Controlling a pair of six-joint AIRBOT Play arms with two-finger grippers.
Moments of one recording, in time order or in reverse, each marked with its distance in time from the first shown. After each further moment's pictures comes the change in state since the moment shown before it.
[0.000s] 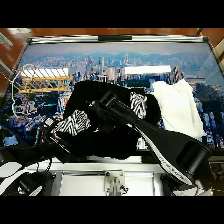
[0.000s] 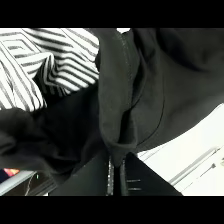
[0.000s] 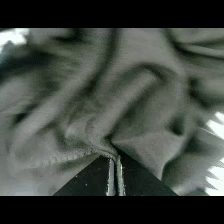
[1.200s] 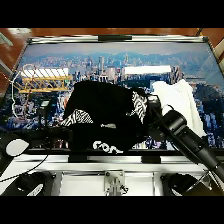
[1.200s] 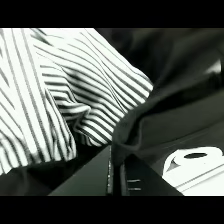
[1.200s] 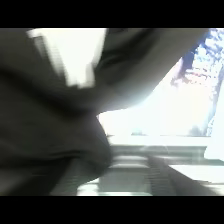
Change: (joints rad) left arm 0.158 -0.246 0.084 -0.097 0.141 -0.010; right arm -0.211 0.740 -0.665 -0.063 0.141 0.711
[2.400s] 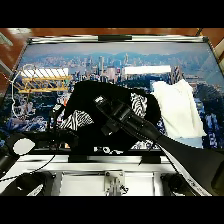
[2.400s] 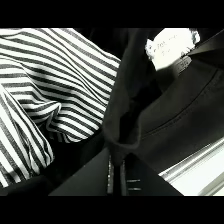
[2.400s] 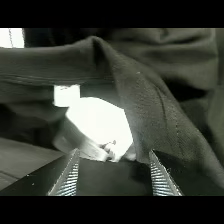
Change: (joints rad) left arm -0.045 -0.034 -0.014 -0.072 0.019 0.123; right arm 0.240 -0.484 0.339 0.084 0.211 -0.426
